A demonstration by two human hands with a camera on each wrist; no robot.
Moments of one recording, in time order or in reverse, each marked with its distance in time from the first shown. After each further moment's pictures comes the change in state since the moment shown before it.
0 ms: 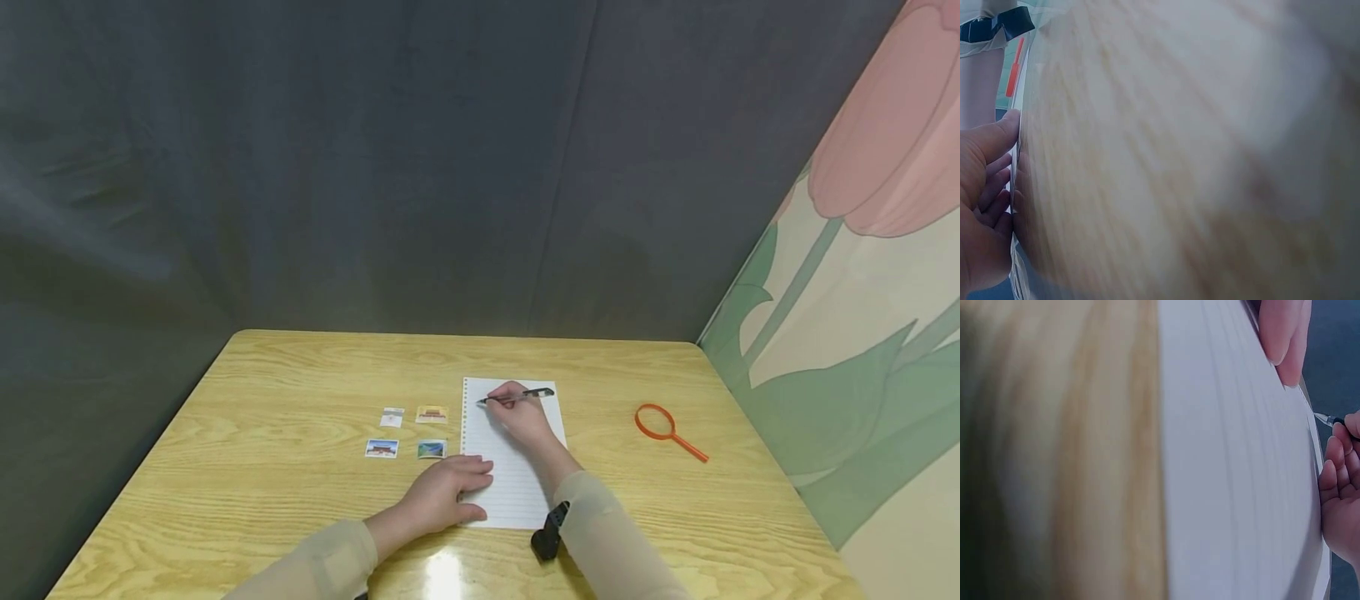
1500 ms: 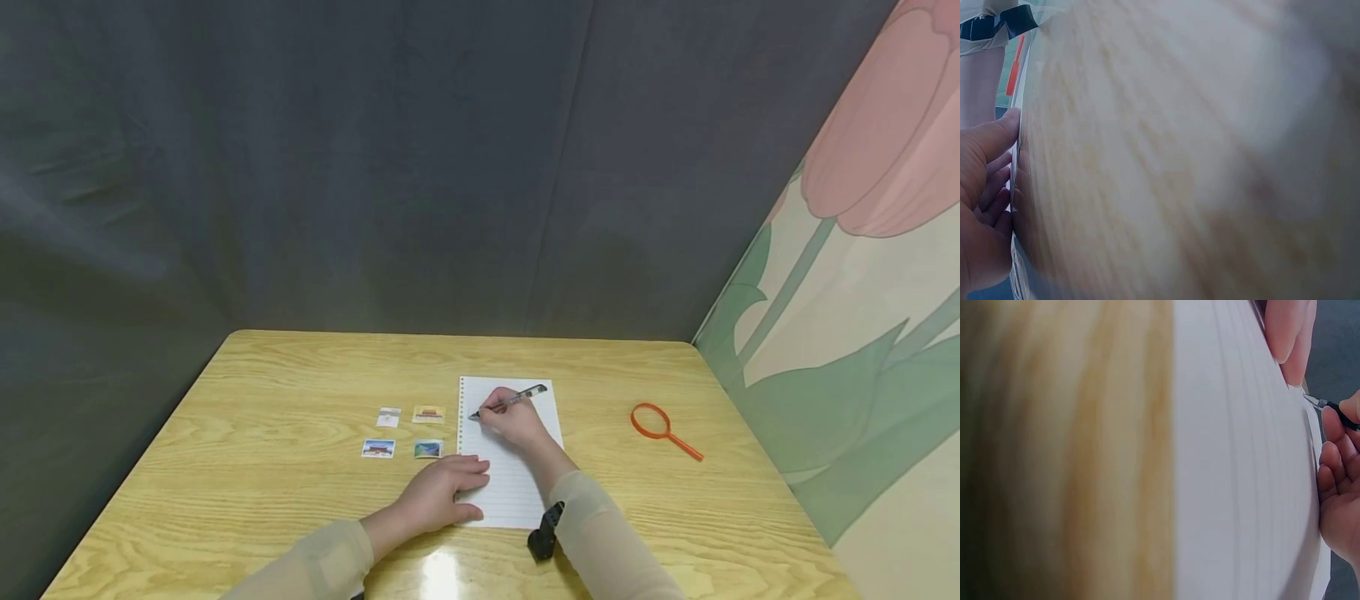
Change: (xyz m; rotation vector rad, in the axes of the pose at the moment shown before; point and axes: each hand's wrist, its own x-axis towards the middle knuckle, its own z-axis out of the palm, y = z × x) left_hand -0.001 0.004 -0.003 -0.019 -0.011 -0.005; right_hand -0.003 0.000 -0.001 -0.125 -0.106 0.010
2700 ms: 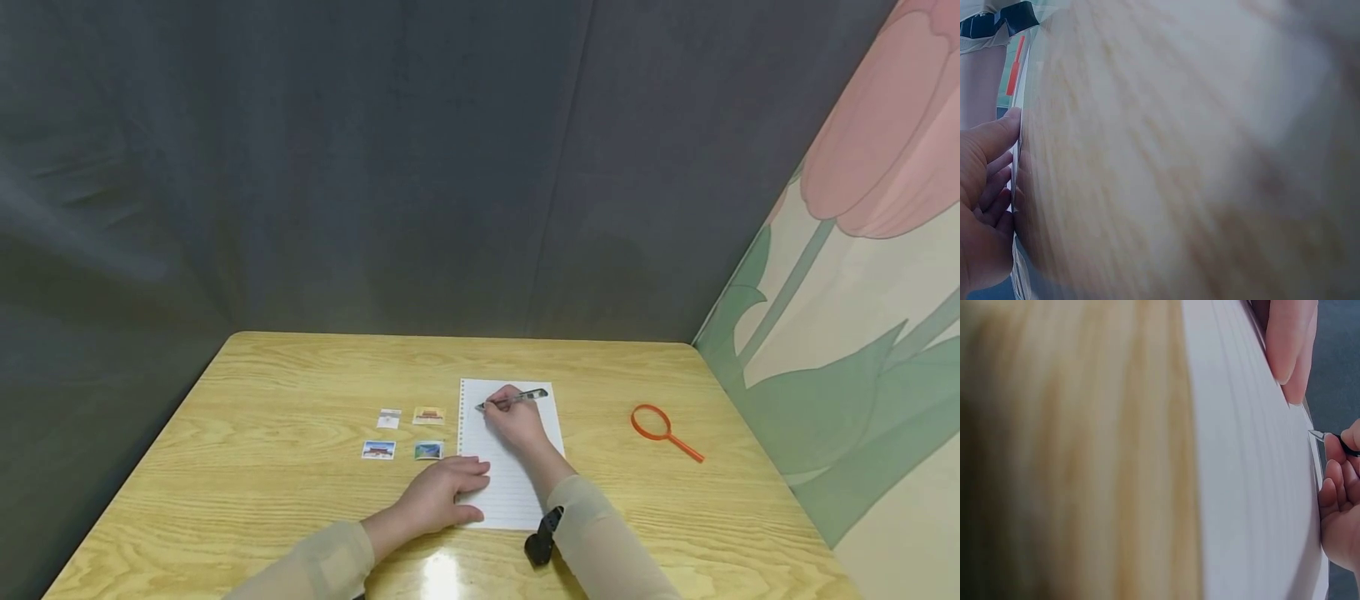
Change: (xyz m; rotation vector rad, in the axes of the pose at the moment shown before) left_hand 0.001 -0.001 -0.001 -0.007 -0.016 0.008; right_hand -0.001 -0.001 0.005 0.036 0.147 0.046
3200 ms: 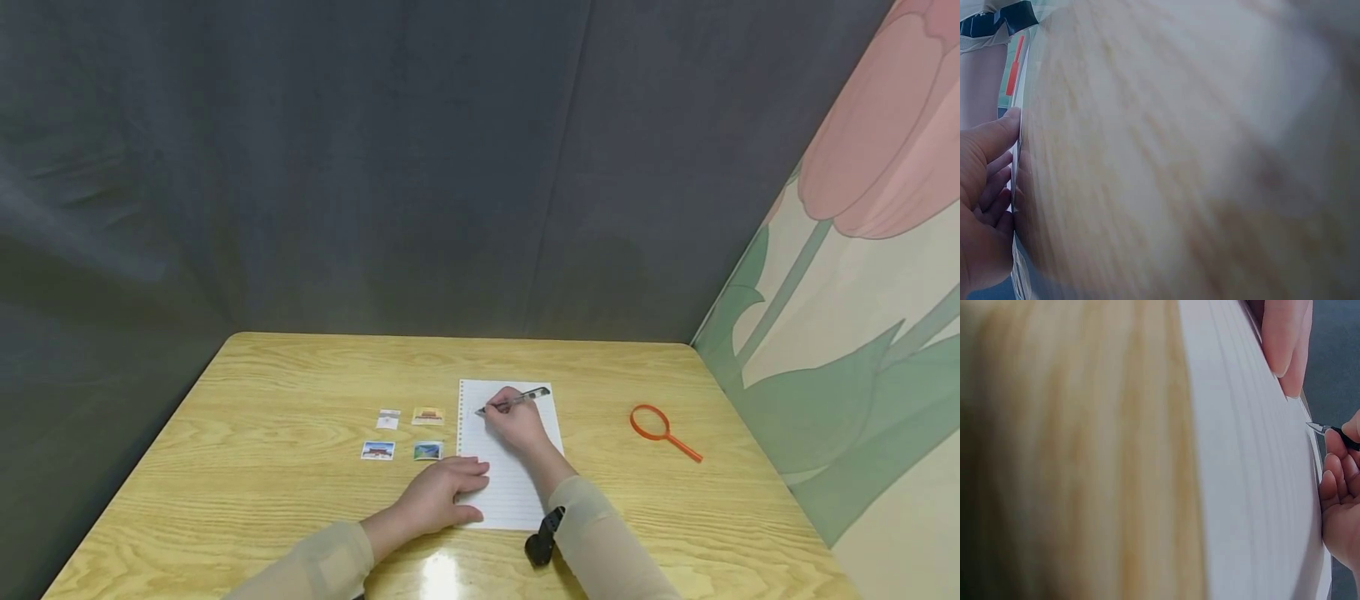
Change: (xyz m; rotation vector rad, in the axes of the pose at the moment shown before) left_hand -0.001 0.001 0.000 0.014 0.008 0.006; right_hand -0.002 0.003 -0.001 -0.055 0.004 -0.053
